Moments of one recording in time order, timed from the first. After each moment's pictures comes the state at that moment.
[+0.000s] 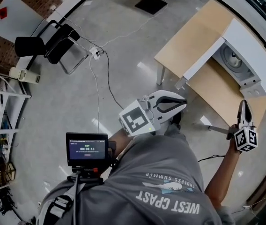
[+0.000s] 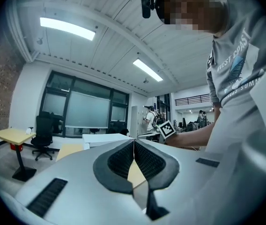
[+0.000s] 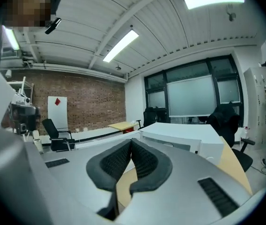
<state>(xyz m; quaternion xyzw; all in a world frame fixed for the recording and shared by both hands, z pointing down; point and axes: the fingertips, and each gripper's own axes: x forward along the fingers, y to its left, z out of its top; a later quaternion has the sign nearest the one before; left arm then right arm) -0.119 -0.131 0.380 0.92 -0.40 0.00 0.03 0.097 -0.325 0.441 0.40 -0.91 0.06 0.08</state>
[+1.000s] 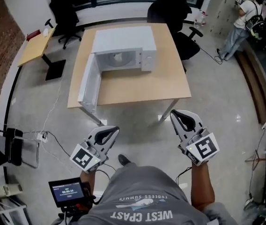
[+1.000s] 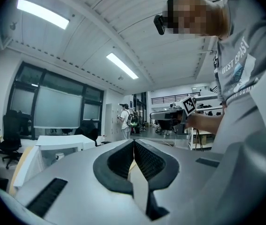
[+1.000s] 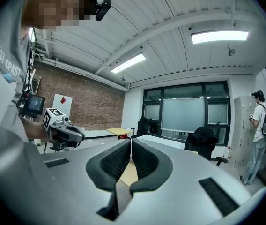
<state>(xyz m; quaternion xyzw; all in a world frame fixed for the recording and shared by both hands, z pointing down) 0.102 -0.042 0.360 0.96 -0.27 0.02 0.02 0.280 -0.070 0.307 0.43 -0.90 -0.04 0.07</state>
